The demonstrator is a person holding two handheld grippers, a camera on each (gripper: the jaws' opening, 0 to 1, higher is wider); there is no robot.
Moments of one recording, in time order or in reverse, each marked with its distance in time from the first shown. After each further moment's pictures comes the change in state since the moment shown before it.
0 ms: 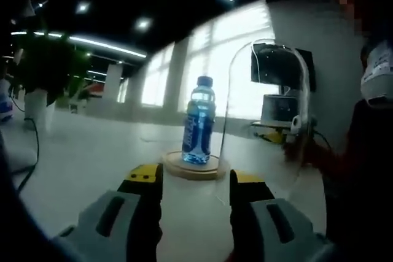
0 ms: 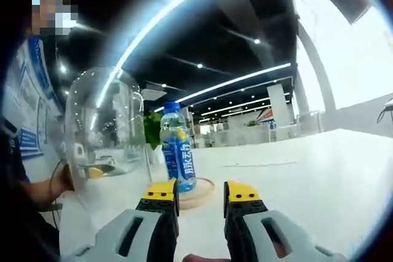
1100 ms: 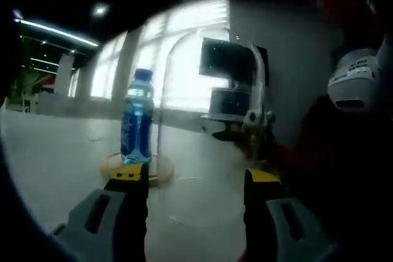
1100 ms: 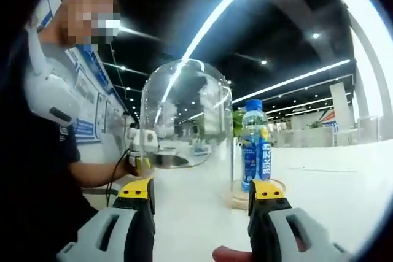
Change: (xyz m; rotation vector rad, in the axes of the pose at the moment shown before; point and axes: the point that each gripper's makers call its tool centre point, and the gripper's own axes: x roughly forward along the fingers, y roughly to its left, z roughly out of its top) left arm 0.028 -0.075 -0.001 0.001 0.085 -0.372; right arm -0.002 0.098 -0.006 -0.040 0.039 0.463
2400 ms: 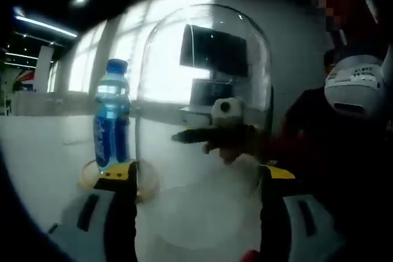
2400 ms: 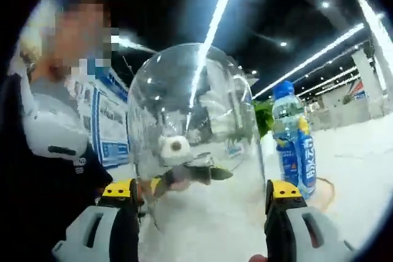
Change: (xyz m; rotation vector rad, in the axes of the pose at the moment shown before) left arm 0.039 -0.008 0.002 0.008 0.073 -0.162; right arm 0.060 0.013 0.031 0.387 -0.084 0.219
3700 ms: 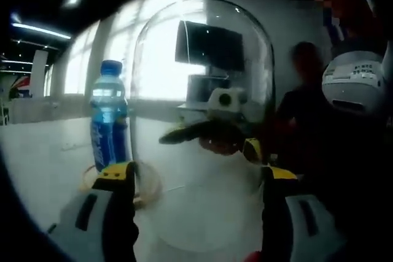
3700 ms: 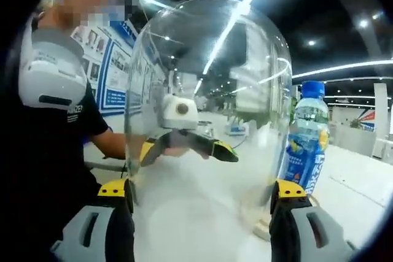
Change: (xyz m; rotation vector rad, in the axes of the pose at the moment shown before) left arm 0.006 0.003 0.002 0.041 0.030 -0.027; right arm 0.009 -0.017 -0.039 -0.447 0.336 0.051
